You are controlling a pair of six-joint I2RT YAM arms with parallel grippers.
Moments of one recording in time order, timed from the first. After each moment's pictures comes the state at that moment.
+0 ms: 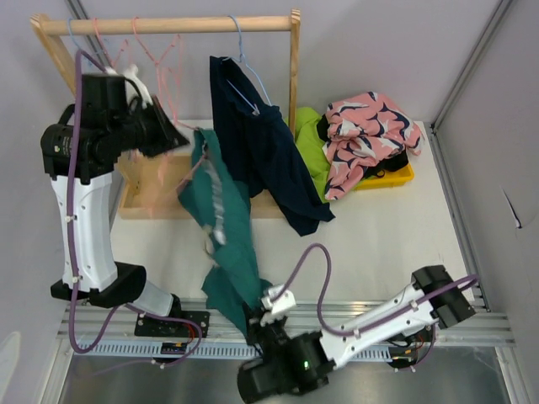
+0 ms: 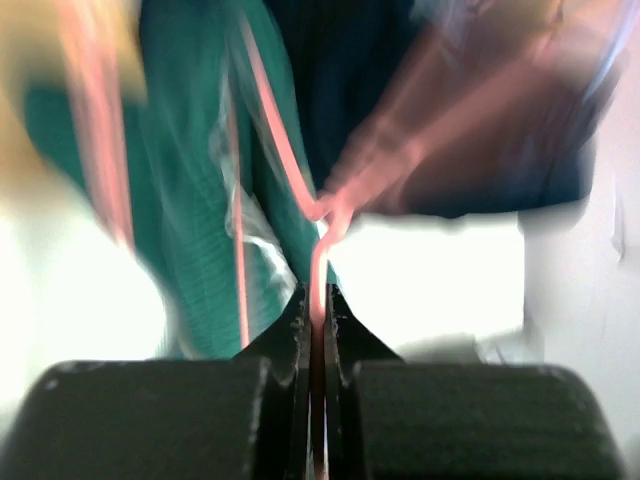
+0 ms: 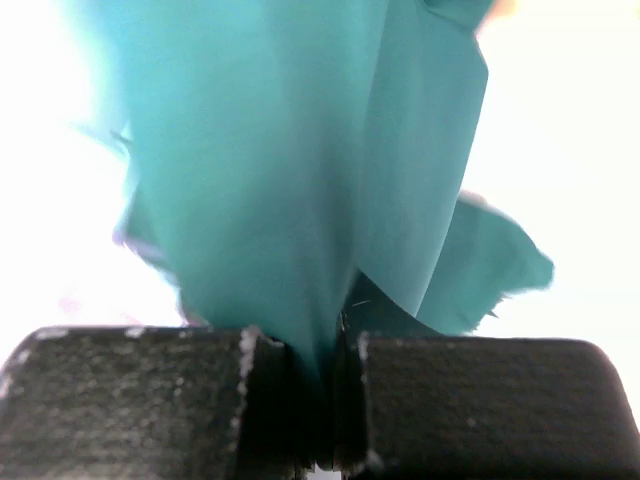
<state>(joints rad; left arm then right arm) -0.16 1.51 2.37 -1.55 0.23 -0.50 1.96 1.62 1.28 -0.63 1.34 1.37</state>
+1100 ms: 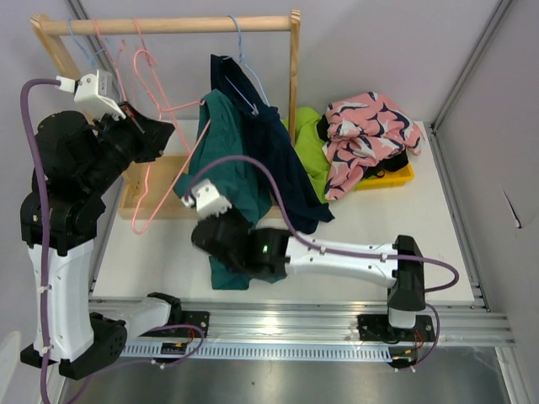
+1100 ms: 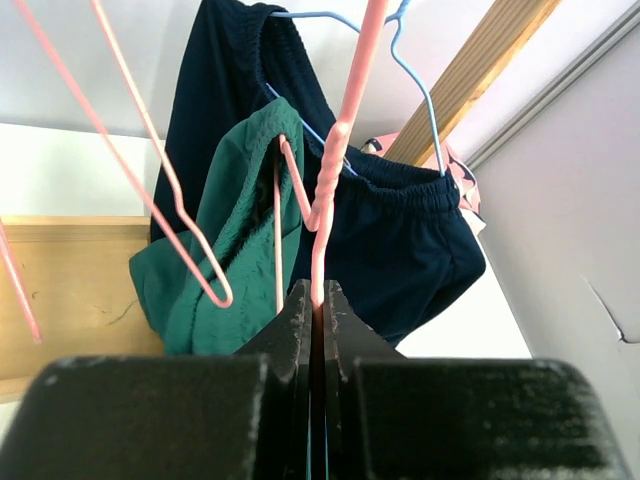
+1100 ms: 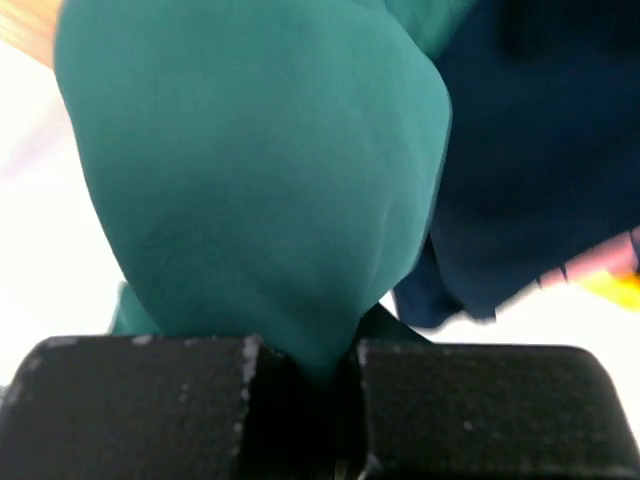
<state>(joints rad) -0.24 1.12 1.94 -0.95 0.07 -0.41 1.46 1.82 1.72 -0.51 1.06 0.19</state>
